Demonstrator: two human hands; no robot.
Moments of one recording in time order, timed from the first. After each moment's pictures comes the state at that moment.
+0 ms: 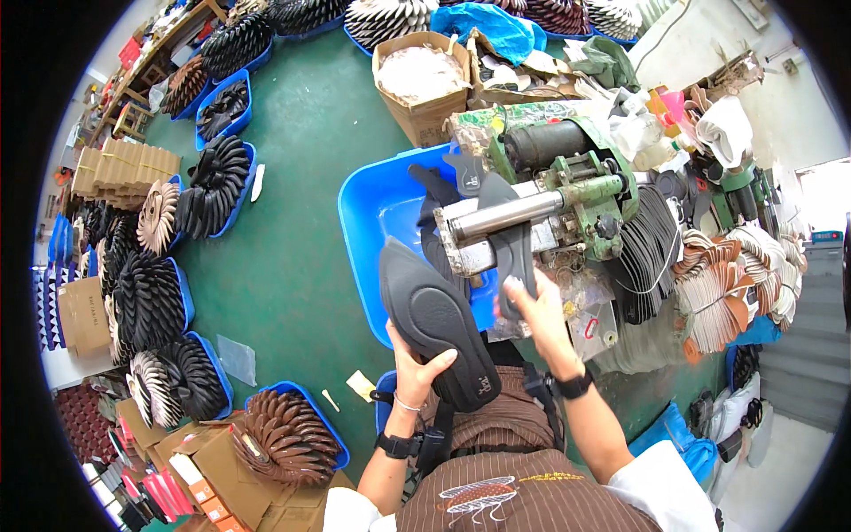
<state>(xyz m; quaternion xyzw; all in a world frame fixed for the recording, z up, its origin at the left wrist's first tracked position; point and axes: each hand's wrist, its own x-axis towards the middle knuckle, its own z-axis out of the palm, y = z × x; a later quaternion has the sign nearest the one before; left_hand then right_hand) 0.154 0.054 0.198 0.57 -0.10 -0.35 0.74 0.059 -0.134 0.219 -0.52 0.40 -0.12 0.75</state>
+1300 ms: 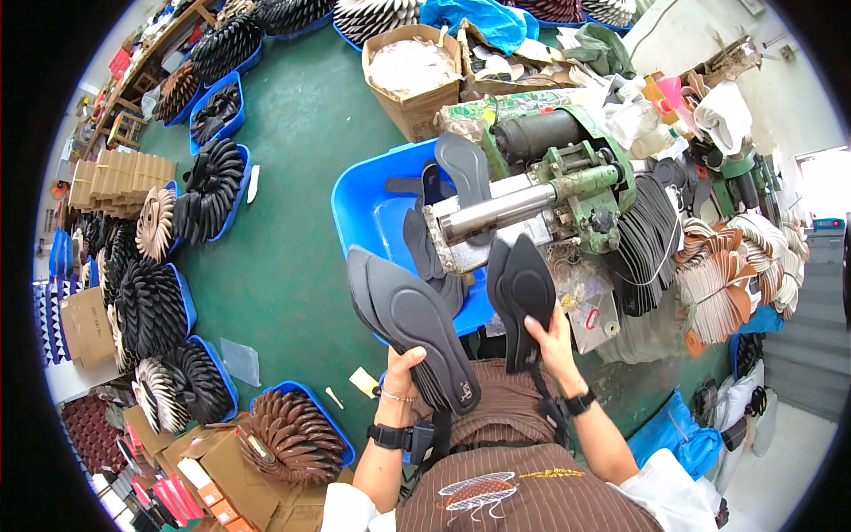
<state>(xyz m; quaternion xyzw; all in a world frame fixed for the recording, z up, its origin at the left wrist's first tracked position) 0.160 0.060 0.191 0.41 0.10 -0.50 0.76 -0.014 -0.126 0.167 -0.59 0.40 -0.25 0.66</state>
